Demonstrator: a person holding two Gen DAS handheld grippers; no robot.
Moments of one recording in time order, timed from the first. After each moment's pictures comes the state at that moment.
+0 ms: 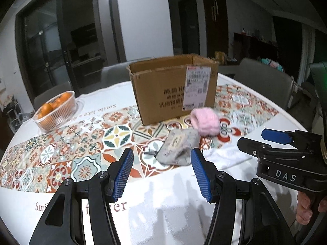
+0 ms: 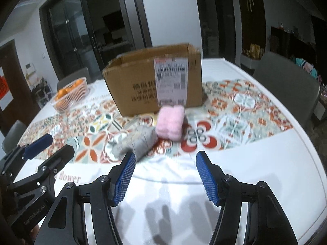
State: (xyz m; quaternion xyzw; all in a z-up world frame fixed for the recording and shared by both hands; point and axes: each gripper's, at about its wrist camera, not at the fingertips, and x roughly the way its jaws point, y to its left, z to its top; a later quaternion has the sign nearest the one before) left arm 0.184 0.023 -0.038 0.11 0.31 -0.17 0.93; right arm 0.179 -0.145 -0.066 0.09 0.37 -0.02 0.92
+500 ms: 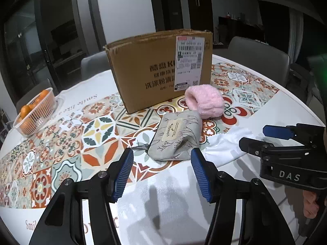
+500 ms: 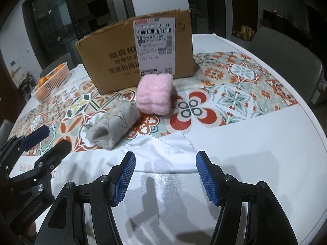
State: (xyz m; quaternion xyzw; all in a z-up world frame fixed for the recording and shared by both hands) left arm 0.229 0.009 -0.087 0.14 0.34 -0.22 0.90; right arm 0.204 -0.149 -0.116 0.10 0.42 -0.06 0.90
